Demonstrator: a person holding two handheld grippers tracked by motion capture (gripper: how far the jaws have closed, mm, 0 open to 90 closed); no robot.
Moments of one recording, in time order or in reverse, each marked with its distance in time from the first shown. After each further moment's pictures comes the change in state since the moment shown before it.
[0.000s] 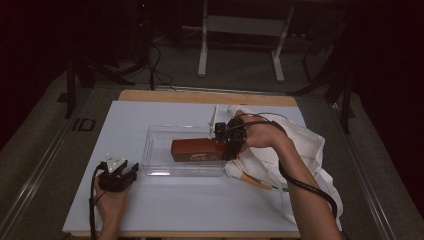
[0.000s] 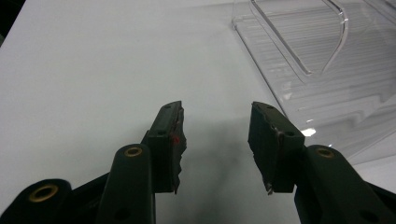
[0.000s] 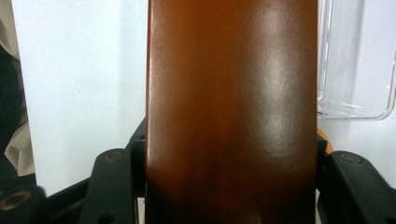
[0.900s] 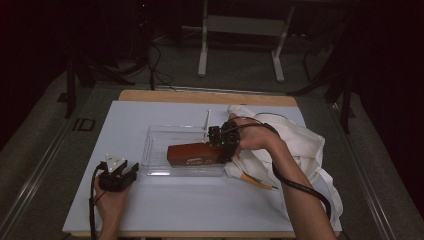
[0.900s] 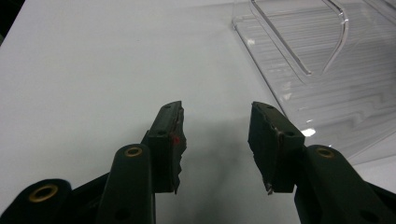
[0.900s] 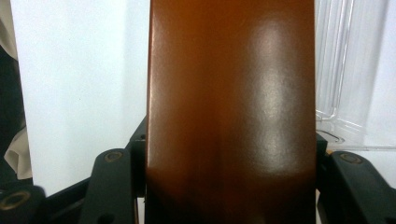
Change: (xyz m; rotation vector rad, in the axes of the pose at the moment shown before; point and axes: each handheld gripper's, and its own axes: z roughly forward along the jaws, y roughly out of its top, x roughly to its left) left arm 0.000 0.000 0.000 -0.002 -0.002 -0.004; right arm 0.001 0.014 0.015 0.016 0.019 -0.025
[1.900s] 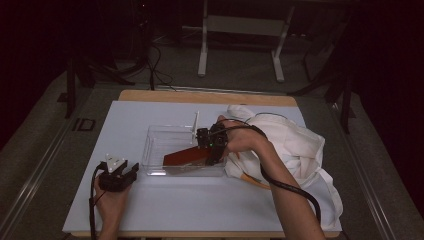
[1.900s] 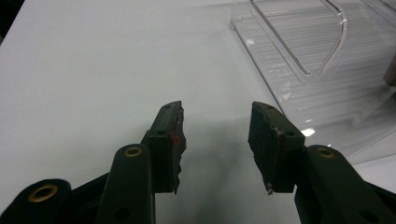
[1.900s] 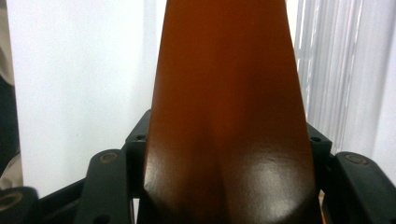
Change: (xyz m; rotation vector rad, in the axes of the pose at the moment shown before) left arm 0.000 0.000 0.000 0.000 -0.002 0.004; right arm 0.000 0.028 0.014 -0.040 0.004 -0.010
